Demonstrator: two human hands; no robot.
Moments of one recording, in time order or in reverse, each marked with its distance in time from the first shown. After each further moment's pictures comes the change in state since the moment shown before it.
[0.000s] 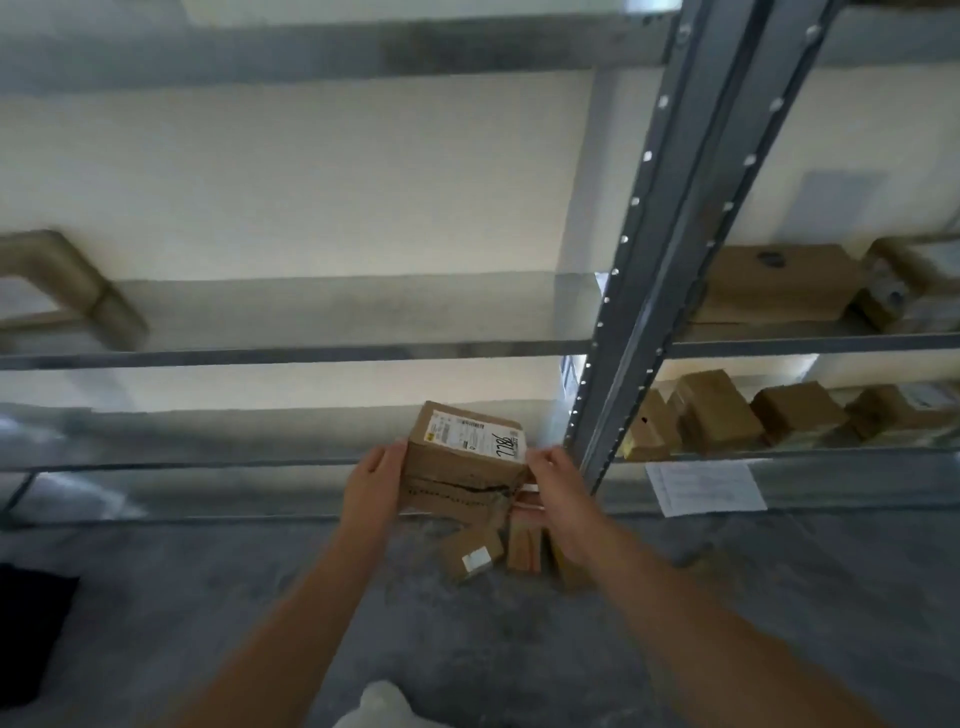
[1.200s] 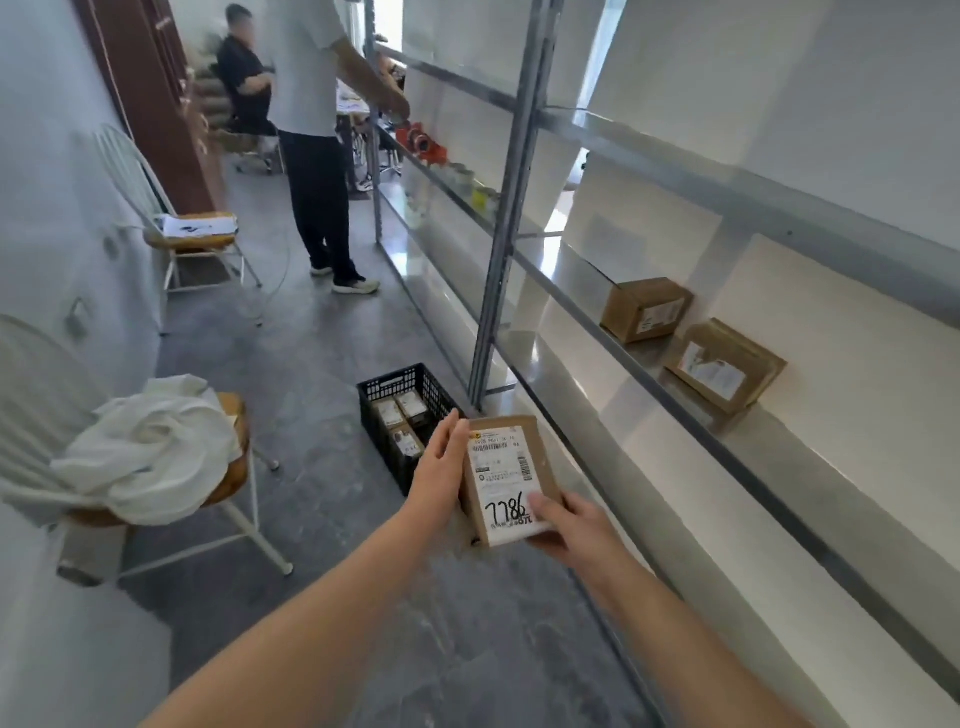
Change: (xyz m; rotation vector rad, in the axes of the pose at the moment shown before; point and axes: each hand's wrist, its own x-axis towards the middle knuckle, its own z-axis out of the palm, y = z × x) left_hand -0.118 -0.042 -0.588 -0.612 0.774 0.147; right_hand -0.219 0.070 0.582 -0.659 -1.007 -0.120
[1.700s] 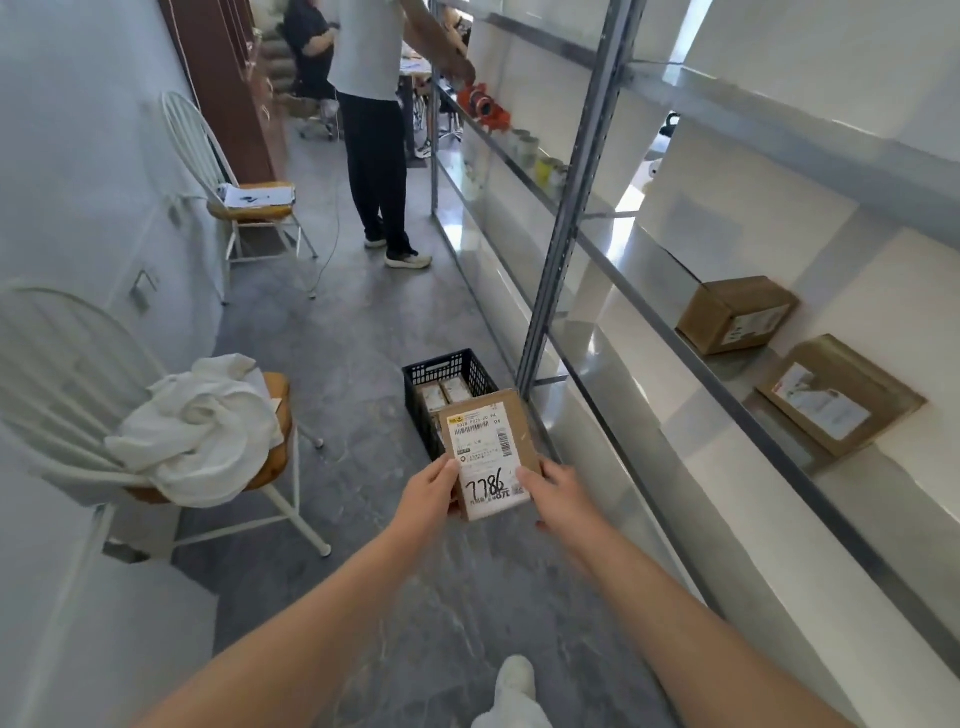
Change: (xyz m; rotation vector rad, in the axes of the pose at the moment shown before) left_hand 0.082 -0.025 -0.056 0.065 0.111 -0.166; right_hand 0.139 -0.026 0.065 -0.432 -0.077 0.005
